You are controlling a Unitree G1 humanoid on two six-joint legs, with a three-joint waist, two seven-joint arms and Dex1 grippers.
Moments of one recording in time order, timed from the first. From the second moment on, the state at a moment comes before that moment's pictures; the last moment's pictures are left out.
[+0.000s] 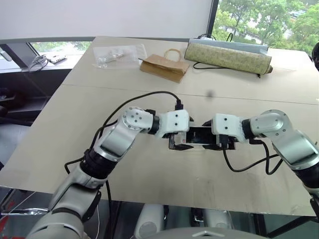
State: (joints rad) left arm -0.66 0.58 -0.38 -0.21 -0.11 0.47 -1.13; right arm -0.55 -0.80 0.38 -0.34 0.09 0.52 1.11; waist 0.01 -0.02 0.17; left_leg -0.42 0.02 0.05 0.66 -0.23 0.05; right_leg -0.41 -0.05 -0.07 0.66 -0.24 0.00
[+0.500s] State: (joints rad) left arm -0.20 0.72 -0.08 -0.36 -0.33 0.57 -1.05; right arm -0.57 -0.76 0.38 -0.27 0.12 0.51 1.14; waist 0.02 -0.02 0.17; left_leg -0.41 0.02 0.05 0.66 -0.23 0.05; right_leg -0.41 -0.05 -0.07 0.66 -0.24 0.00
